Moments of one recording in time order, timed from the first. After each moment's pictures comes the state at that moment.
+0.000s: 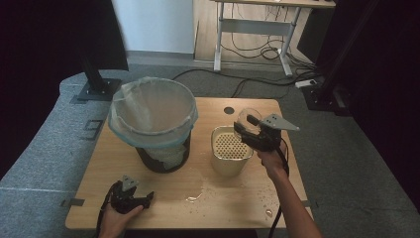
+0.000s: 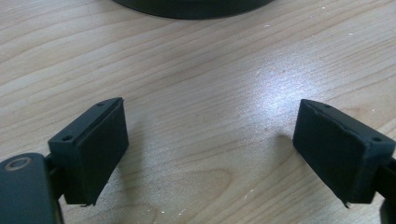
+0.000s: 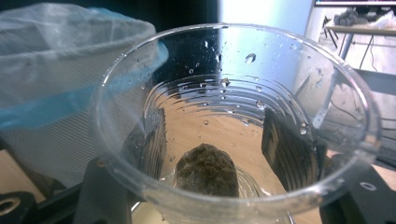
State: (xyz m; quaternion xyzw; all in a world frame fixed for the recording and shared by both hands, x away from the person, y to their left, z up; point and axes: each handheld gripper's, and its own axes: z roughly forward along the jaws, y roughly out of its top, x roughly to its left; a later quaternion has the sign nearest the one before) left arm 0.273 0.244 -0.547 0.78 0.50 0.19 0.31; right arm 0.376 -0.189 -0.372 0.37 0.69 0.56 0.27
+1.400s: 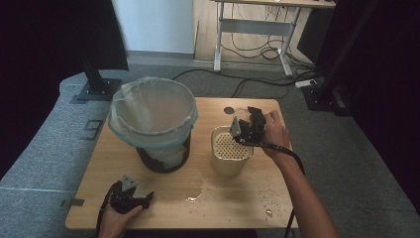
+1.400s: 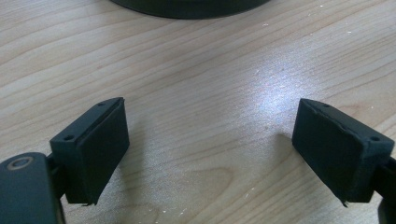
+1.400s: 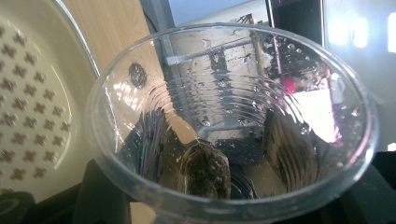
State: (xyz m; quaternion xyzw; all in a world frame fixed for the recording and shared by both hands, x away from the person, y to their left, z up) left arm 0.273 0.245 -0.547 0.79 0.50 0.19 0.31; right arm 0.408 -0.146 -0.385 0.09 0.81 0.08 0.57
